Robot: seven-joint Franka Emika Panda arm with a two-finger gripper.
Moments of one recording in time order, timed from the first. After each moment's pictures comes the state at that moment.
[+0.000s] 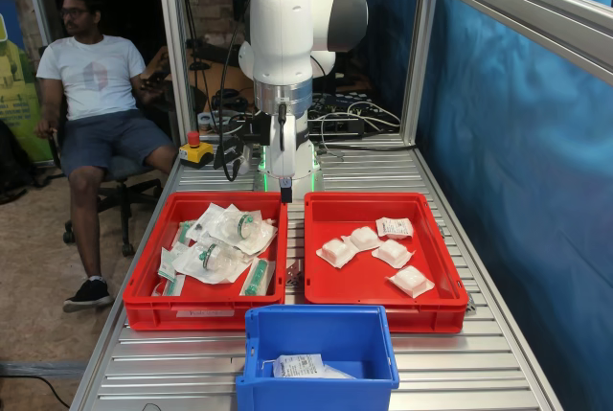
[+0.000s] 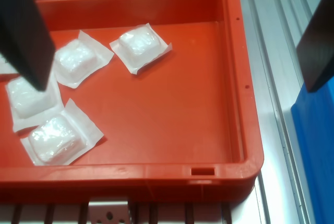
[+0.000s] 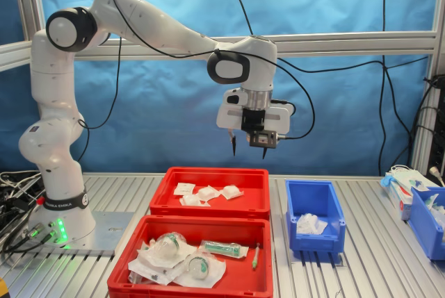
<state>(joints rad) 0.03 0.15 -0.05 -1.87 -0.01 1.94 2.37</state>
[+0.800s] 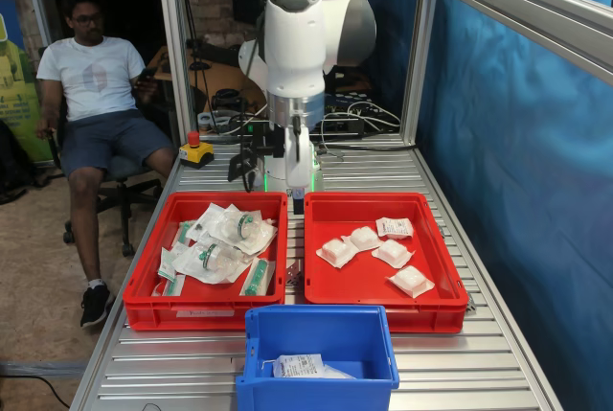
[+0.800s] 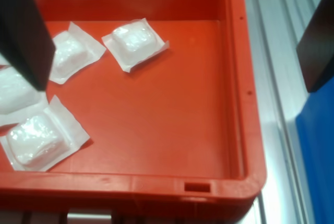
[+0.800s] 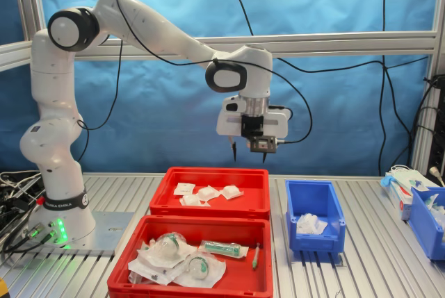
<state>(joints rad) 0.08 0.15 -0.05 -1.95 -0.01 2.06 2.37</state>
